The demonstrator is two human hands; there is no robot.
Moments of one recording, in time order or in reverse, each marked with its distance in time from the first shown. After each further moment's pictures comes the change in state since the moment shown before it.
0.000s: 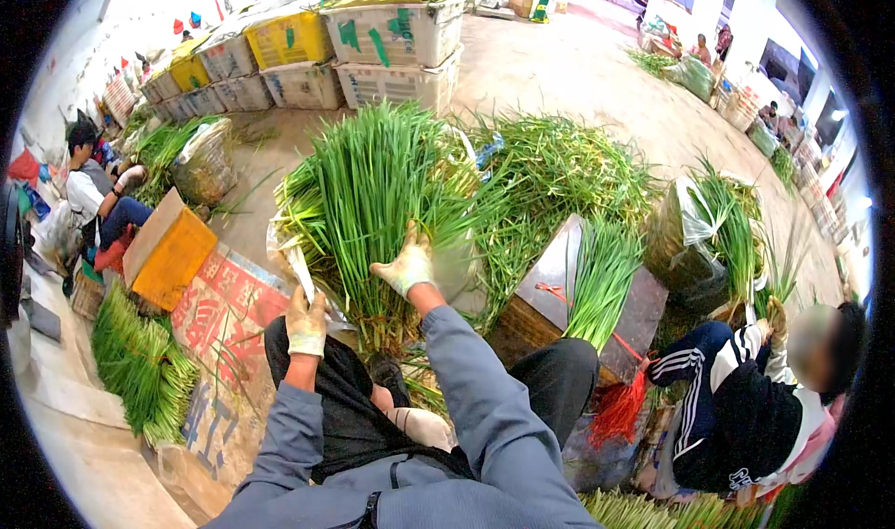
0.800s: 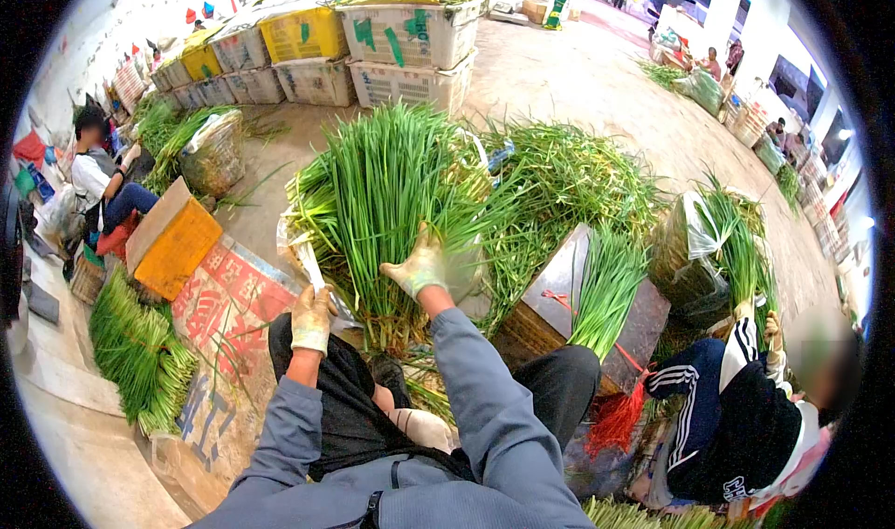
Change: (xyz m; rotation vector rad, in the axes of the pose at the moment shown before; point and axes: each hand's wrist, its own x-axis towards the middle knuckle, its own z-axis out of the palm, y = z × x) left_hand 0.001 0.025 -0.008 -0.102 -0.072 -0.253; right_hand 0.002 0.000 0.005 -0.099 0.045 -0.013
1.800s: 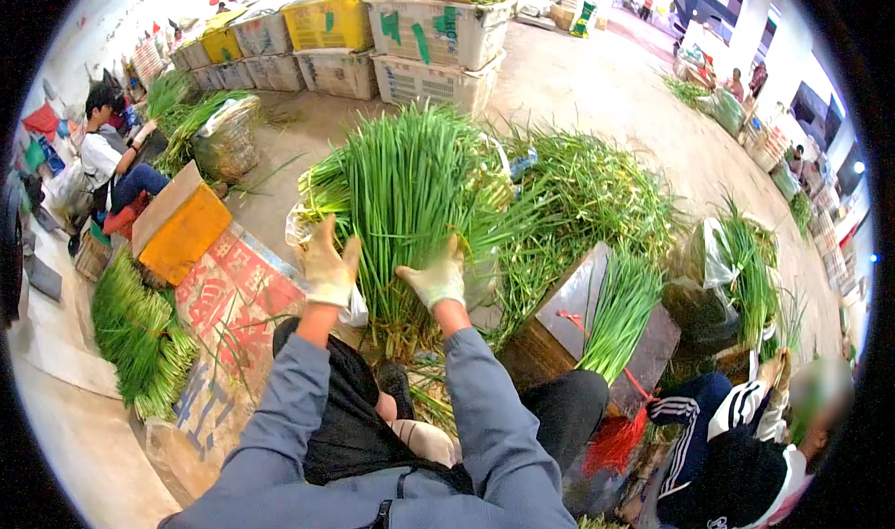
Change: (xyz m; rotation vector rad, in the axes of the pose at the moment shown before) left_hand 0.079 0.060 0.033 0.701 0.273 0.515; right_hand 0.011 -0.002 0.003 0.158 0.081 0.108
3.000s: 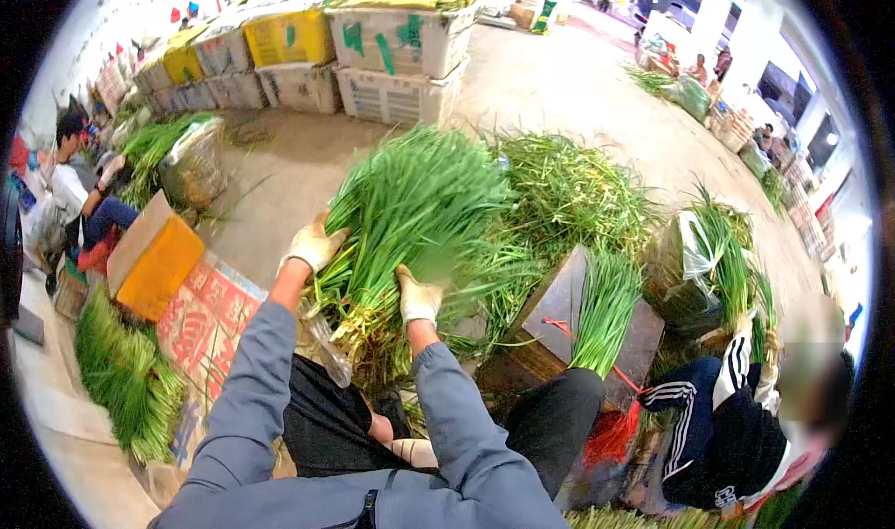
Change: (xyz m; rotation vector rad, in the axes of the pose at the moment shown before) left_hand 0.129 -0.045 0.047 0.060 -0.569 -0.071; right_hand 0.051 0.047 0.098 0.704 0.372 0.227
